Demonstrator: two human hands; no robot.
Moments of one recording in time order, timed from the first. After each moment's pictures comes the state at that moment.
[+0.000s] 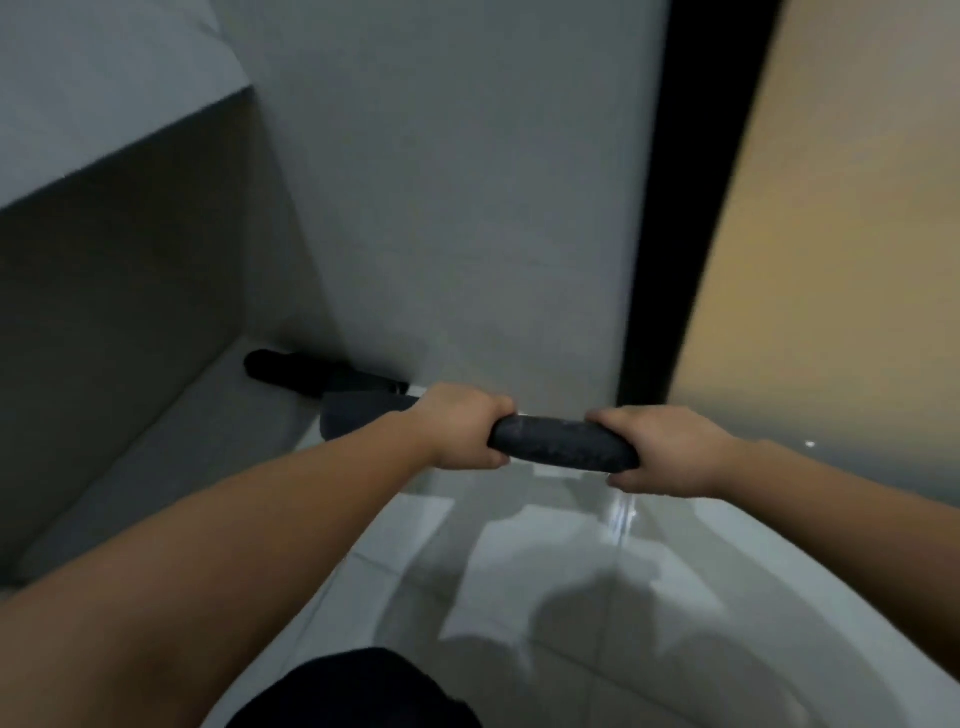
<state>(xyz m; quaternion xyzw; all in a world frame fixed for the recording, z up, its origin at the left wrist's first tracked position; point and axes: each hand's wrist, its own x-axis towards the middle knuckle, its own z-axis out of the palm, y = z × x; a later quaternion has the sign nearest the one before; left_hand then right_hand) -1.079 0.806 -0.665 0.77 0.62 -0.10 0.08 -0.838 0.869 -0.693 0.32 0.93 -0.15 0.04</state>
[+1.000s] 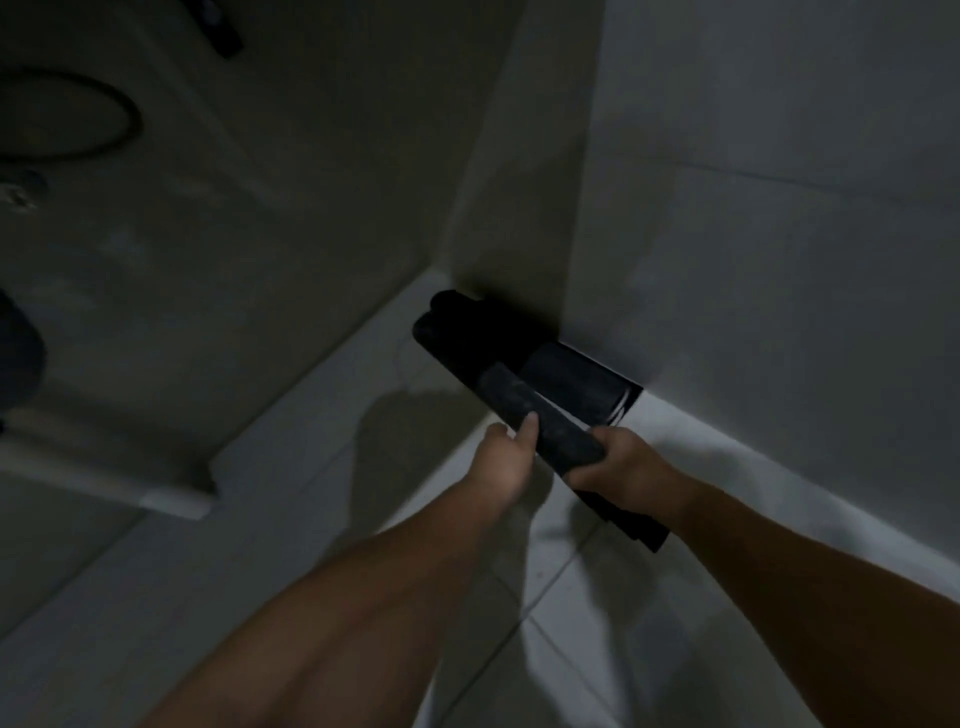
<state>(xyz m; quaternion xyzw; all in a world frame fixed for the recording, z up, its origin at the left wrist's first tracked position) -1.358 0.797 -0.840 0.10 0.85 0.37 0.35 -1.237 0.899 -0.855 0.34 0.74 -0.58 0.02</state>
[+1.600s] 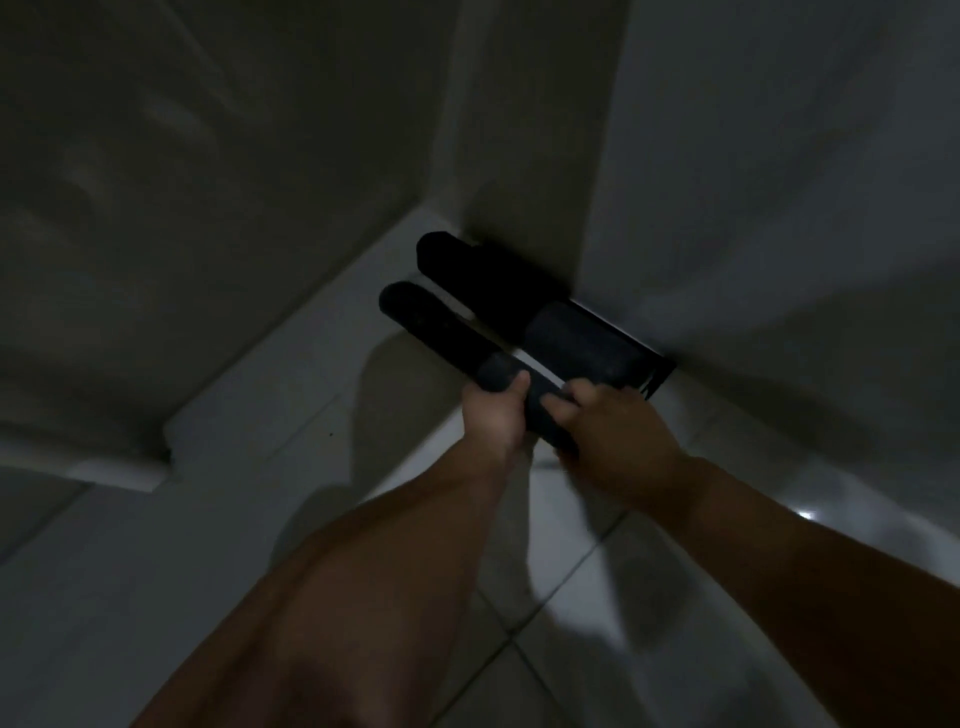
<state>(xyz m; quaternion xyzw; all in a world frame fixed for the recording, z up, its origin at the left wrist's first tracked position) -1.407 0.844 -0.924 -0.08 0.72 0.63 0.29 -1.291 0.920 -0.900 0.13 0.98 -0.13 -0.01</state>
